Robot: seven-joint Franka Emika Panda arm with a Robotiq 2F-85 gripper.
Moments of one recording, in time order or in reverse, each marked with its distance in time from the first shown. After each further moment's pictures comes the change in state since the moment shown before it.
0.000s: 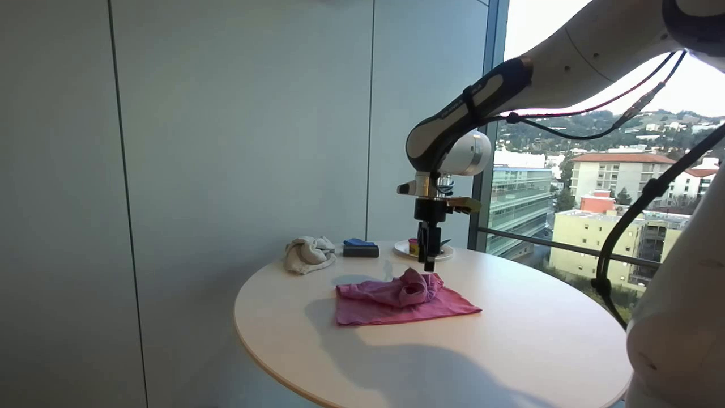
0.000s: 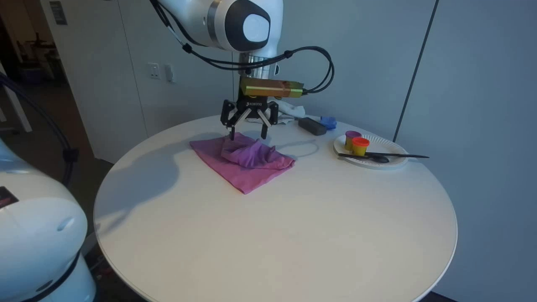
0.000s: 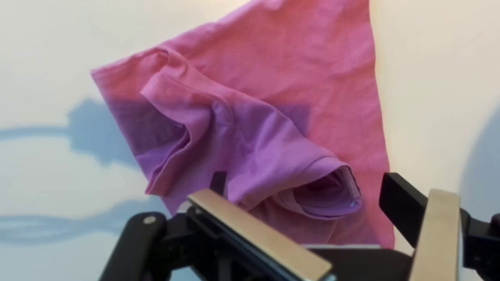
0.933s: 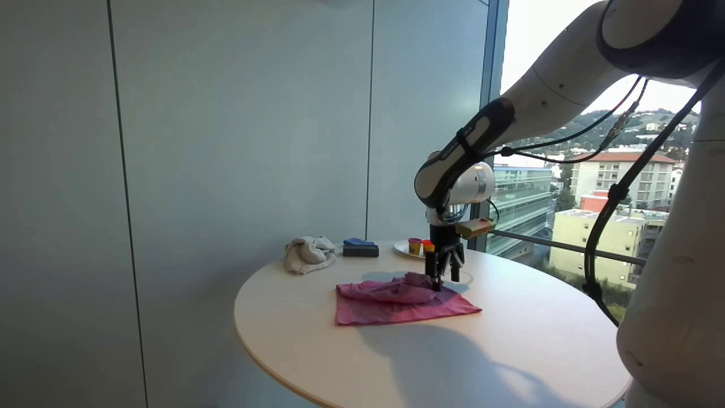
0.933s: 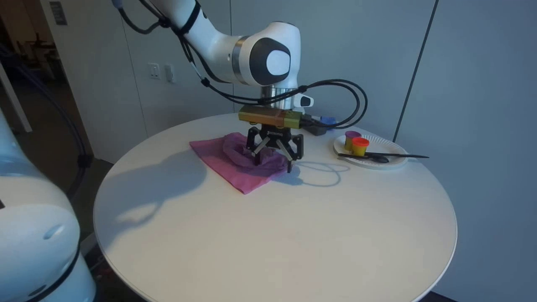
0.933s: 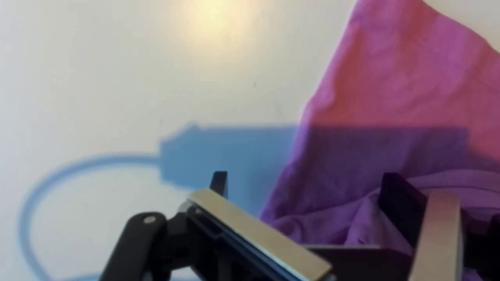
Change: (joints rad) arm -0.085 0.150 -0.036 -0.019 -0.148 0.140 0.727
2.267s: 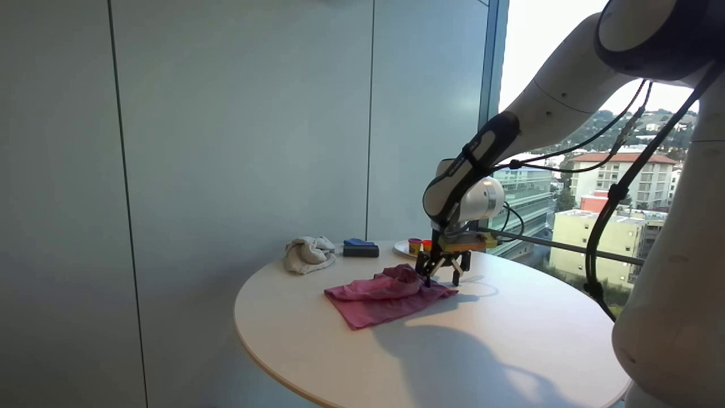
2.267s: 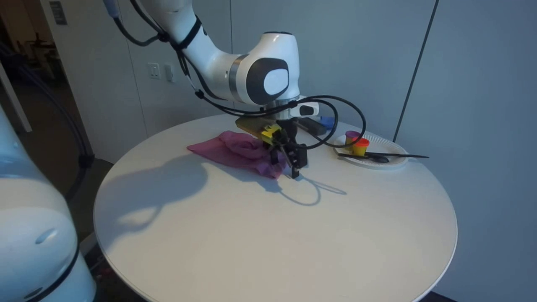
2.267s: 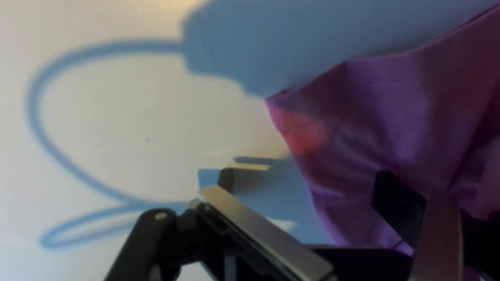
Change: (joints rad) arm -0.042 0.005 0.011 -0.093 -0.022 0.316 0.531
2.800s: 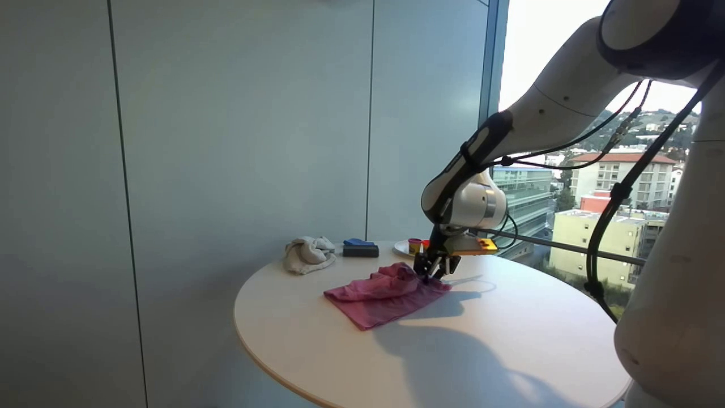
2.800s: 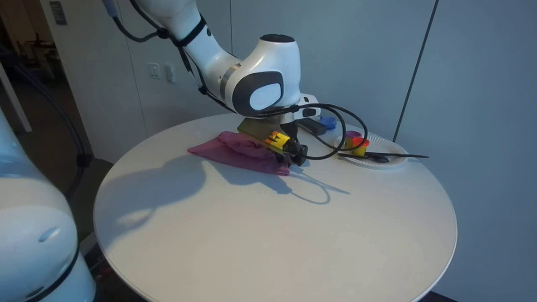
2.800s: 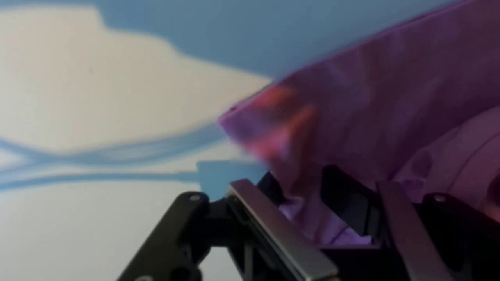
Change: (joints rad) arm 0.020 -0.006 -0.009 -0.059 0.302 0.210 -0.406
